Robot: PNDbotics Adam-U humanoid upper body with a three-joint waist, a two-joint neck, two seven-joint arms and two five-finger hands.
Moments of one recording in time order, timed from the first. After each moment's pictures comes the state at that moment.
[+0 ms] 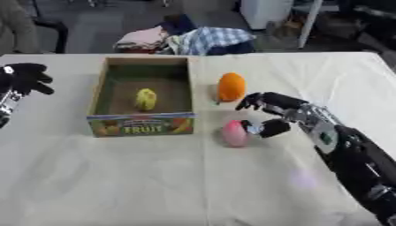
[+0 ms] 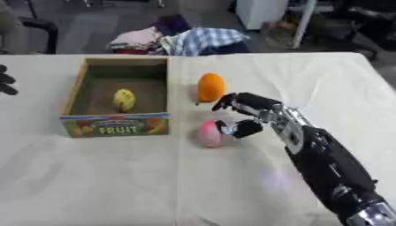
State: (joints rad) left arm -0.23 0.51 -0.06 -1.79 0.06 -0.04 -0.19; right arm -0.63 -0.37 0.23 -0.95 0.83 -0.56 0.29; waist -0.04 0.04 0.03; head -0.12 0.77
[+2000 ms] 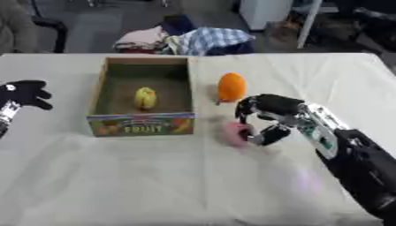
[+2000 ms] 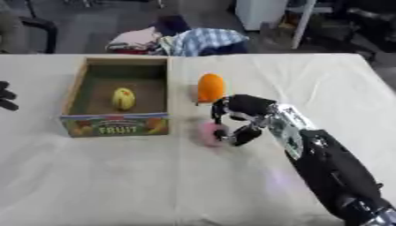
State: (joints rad) left arm -0.19 0.48 -0.05 -1.77 0.04 -0.03 -0.20; right arm -0.59 -0.39 0.29 -1.11 0.91 -0.60 0.17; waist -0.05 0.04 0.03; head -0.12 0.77
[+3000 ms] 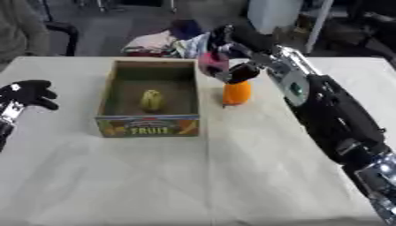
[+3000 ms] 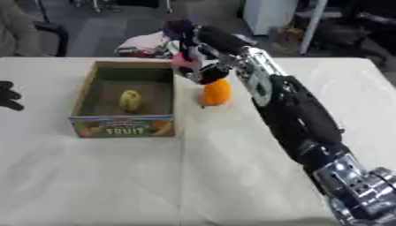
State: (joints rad) left arm -0.22 0.44 -0.07 -1.79 0.07 -0.03 -0.22; right arm -0.93 -0.23 0.22 -0.92 0.91 -0.55 0.11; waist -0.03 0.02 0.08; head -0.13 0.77
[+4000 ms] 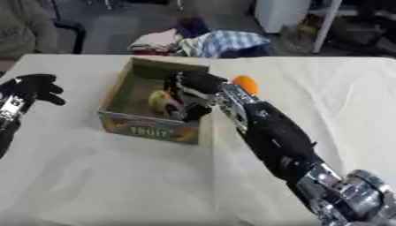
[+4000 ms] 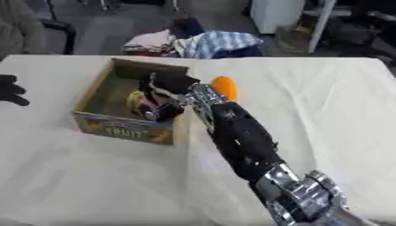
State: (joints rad) left arm -0.25 0.41 -0.09 -1.80 0.10 -0.01 -0.24; right arm -0.95 -0.03 0.15 -0.68 1.22 -0.63 0.04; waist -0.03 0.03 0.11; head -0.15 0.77
